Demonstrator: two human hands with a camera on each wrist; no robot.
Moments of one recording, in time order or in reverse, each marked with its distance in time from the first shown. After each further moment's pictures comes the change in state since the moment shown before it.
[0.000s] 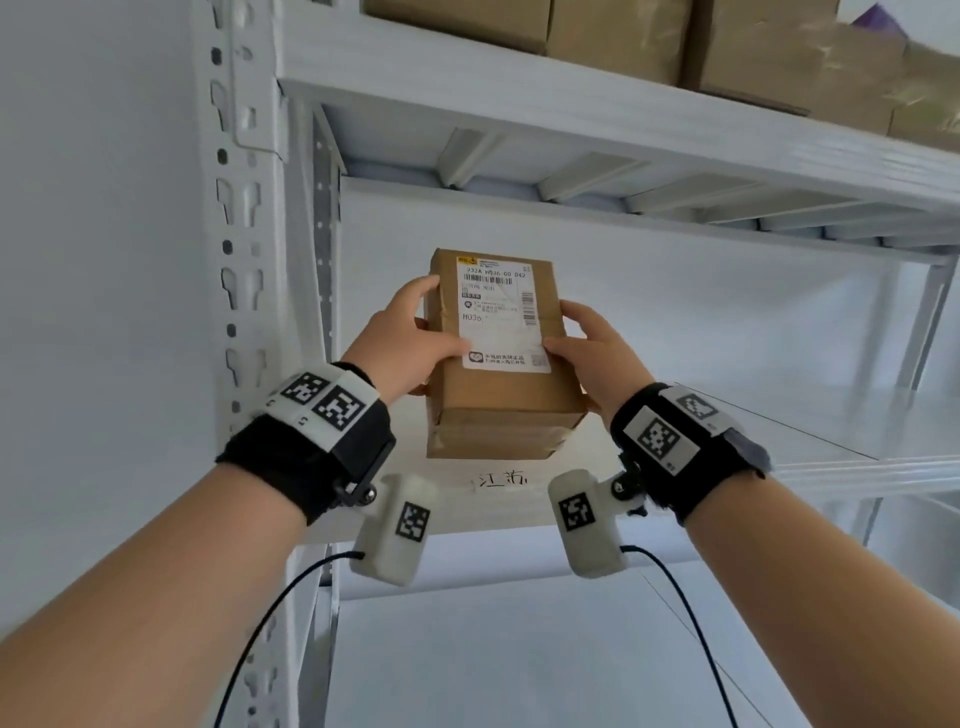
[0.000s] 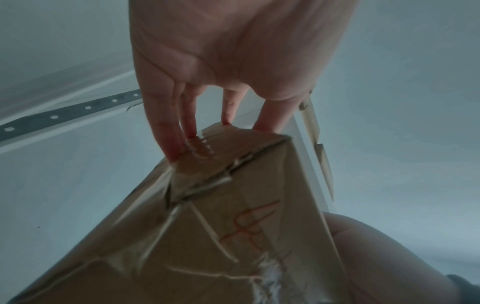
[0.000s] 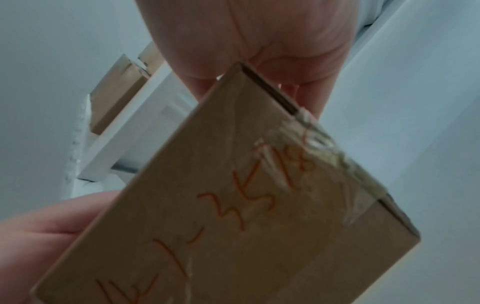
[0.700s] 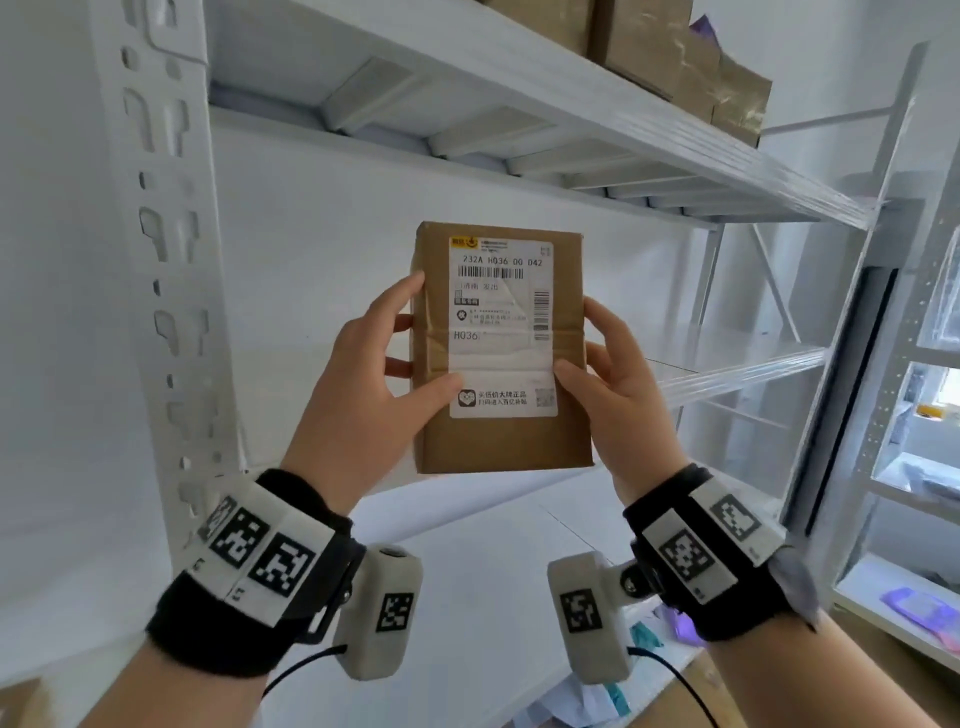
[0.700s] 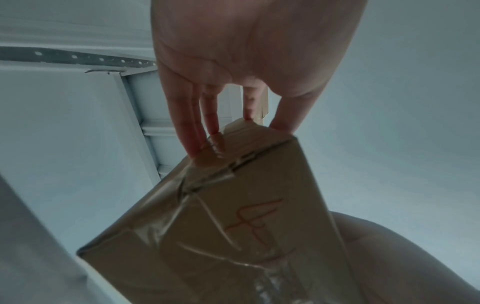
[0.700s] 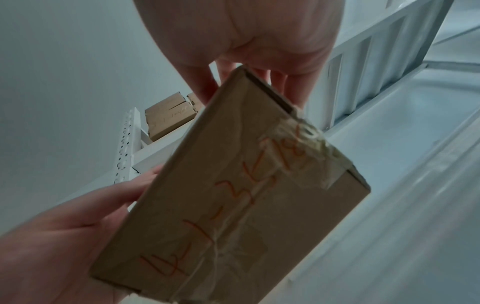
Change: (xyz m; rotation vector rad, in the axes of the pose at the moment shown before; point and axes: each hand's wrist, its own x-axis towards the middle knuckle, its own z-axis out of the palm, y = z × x) left_hand -0.066 -0.053 -0.007 -0.119 -0.111 0.457; right_hand -0.129 0.011 0.019 0.025 0.307 -0.208
